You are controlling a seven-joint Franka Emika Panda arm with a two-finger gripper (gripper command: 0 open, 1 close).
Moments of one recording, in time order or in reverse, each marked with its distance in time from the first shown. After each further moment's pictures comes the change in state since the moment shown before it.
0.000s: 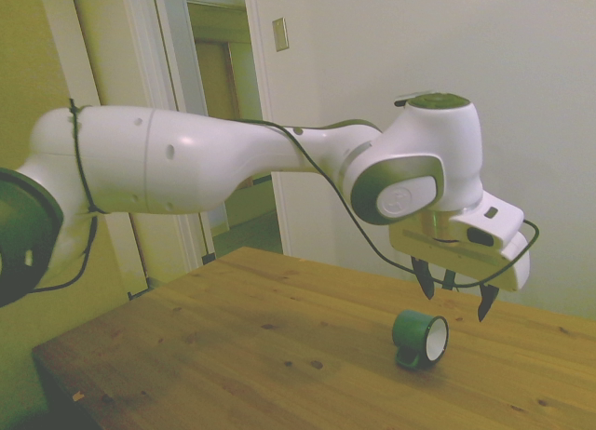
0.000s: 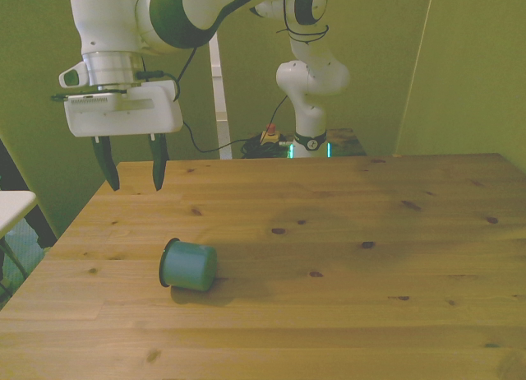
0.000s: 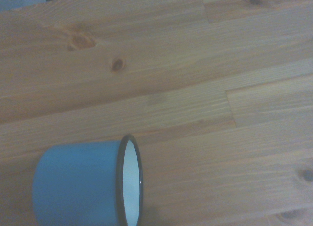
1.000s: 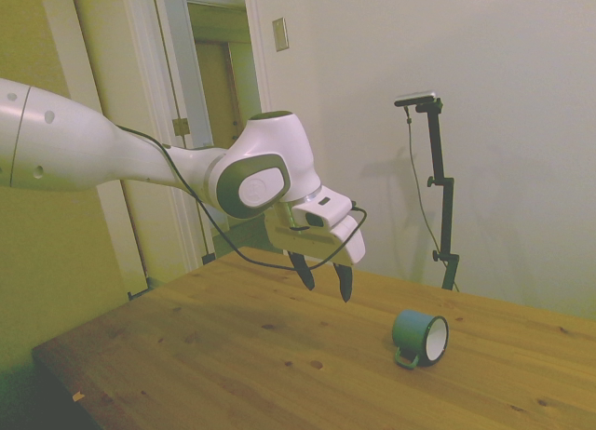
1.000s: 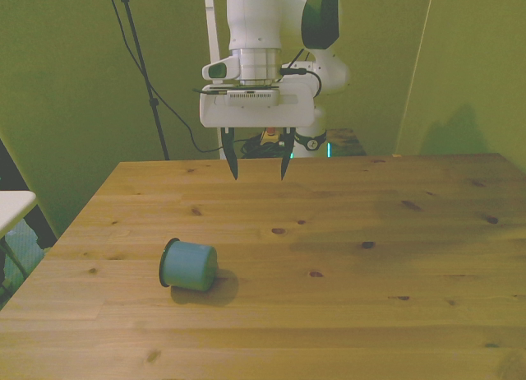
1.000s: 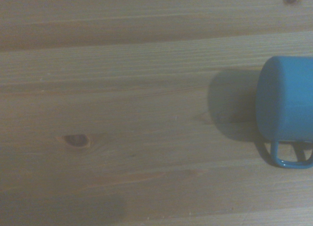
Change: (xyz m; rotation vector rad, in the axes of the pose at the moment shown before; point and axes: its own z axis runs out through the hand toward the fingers) arm -0.212 -0.093 -0.016 -0.103 0.018 -0.131
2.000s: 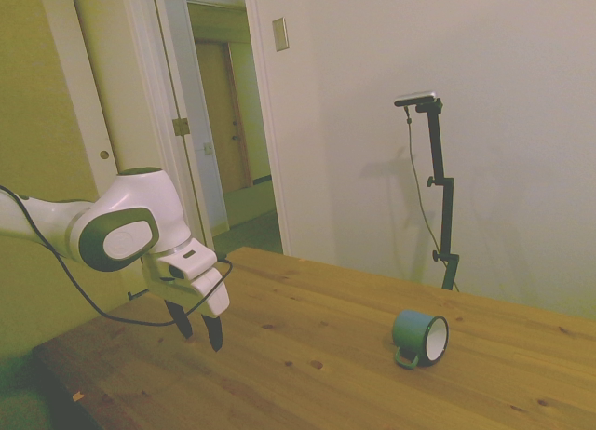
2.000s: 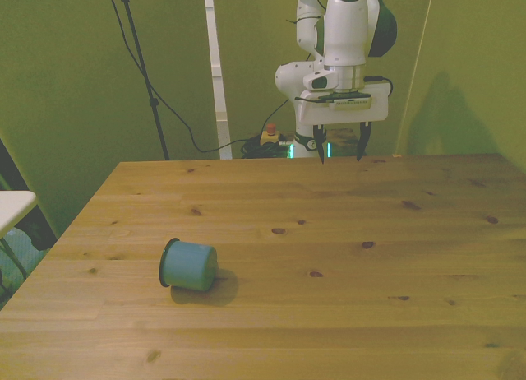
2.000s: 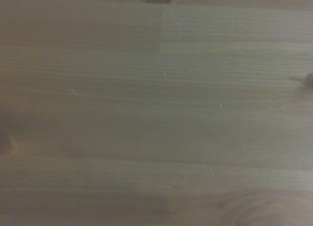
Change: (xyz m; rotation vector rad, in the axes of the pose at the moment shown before) arm -0.248 0.003 0.030 -0.057 -0.114 -0.119
